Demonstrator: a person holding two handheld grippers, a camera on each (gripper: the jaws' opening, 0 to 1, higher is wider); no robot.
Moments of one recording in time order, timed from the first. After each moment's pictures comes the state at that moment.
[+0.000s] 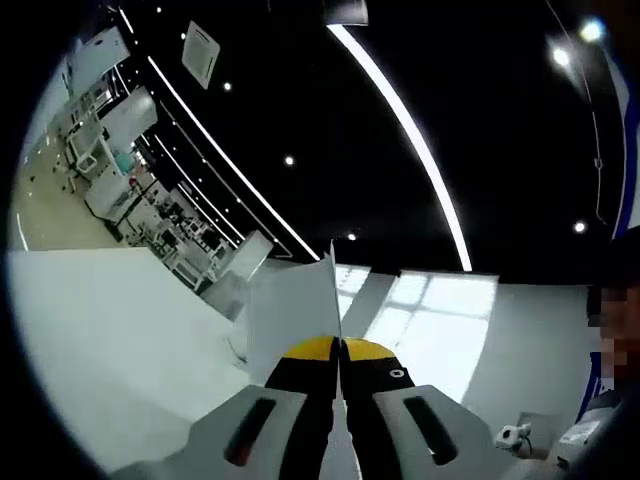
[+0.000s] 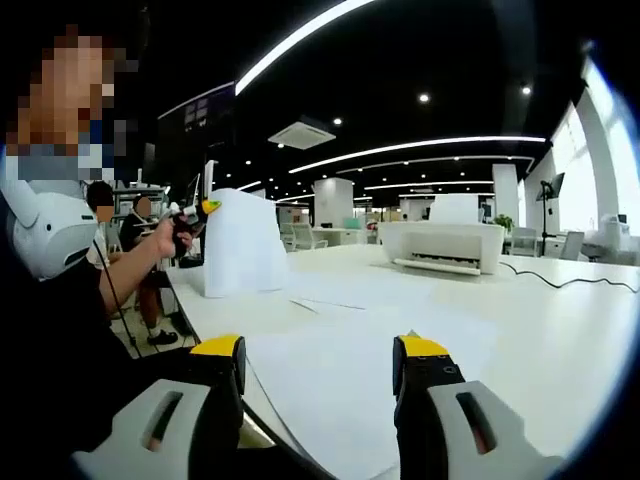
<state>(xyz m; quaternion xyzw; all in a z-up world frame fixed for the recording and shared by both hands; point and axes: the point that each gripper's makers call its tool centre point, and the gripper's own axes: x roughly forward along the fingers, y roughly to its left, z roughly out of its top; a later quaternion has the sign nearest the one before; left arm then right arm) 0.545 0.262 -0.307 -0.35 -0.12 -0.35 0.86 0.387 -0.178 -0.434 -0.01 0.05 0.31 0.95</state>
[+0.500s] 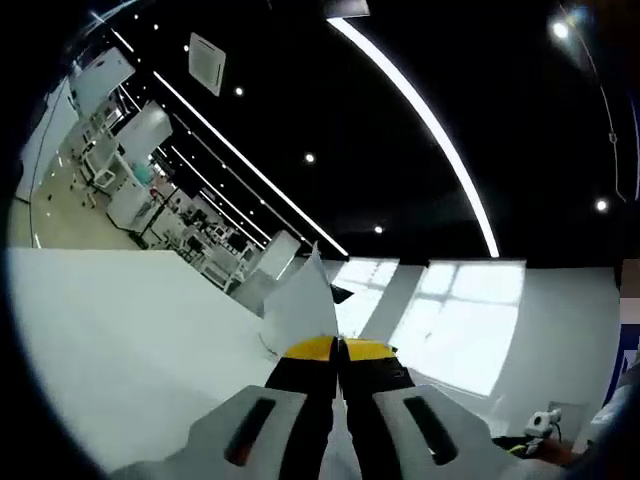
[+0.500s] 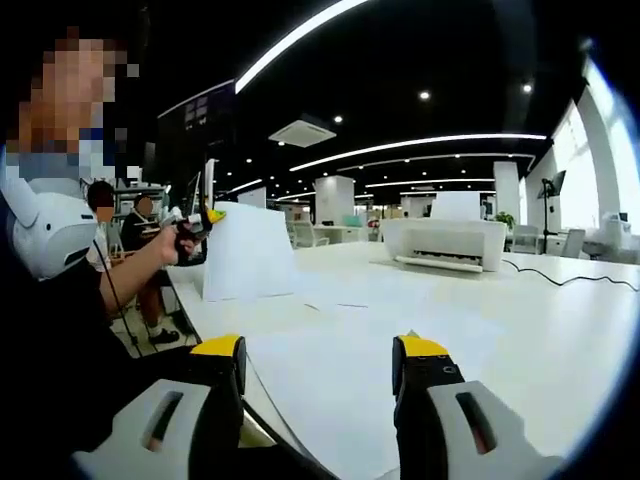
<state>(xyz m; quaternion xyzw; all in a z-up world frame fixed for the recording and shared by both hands) 0.561 0.269 -0.338 -0.33 -0.10 -0.30 0.89 0.388 -0.176 -0.438 -0.01 0.06 0.31 0.95</state>
